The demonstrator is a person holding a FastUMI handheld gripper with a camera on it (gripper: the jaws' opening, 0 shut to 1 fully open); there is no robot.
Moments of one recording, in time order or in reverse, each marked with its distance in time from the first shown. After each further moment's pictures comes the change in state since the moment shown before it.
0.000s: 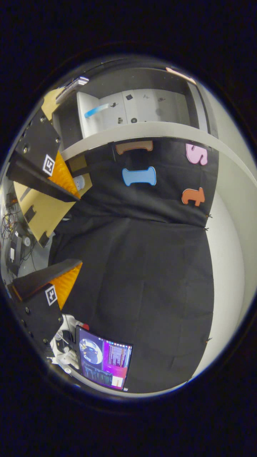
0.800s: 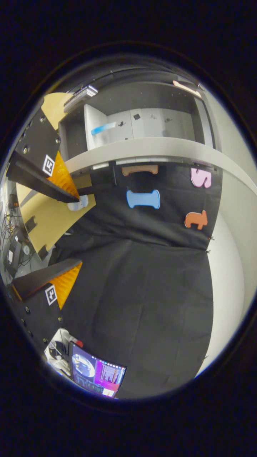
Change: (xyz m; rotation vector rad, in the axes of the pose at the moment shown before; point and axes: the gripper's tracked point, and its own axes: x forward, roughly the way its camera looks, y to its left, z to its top) arm -0.002 0.059 -0.005 -0.062 0.020 0.193
